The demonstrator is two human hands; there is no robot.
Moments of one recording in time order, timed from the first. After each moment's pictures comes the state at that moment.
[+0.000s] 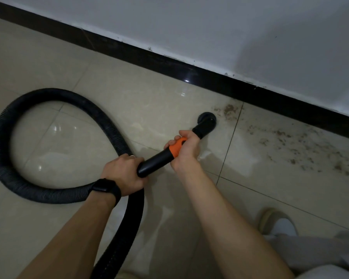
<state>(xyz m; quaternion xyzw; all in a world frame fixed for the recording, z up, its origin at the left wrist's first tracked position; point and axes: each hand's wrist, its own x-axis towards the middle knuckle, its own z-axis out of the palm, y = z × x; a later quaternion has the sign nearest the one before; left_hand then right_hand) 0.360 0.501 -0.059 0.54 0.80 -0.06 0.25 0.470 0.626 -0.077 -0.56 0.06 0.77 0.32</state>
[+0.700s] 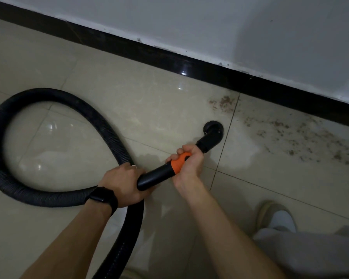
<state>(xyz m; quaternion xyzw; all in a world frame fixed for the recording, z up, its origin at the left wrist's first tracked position) 0.377 0.490 -0.070 0.59 0.75 -0.11 0.28 0.507 0.596 -0.087 -0.55 0.09 0.76 0.34</state>
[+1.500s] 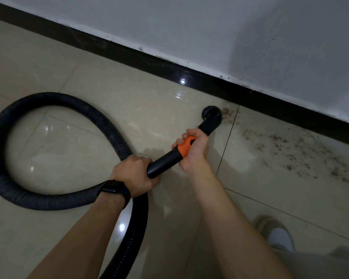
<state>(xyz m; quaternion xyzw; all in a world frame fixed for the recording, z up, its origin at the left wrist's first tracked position) 0.383 0.539 -0.082 0.53 0.80 -0.01 0.28 0.495 0.665 -0.092 -0.54 0.01 0.78 0.33</state>
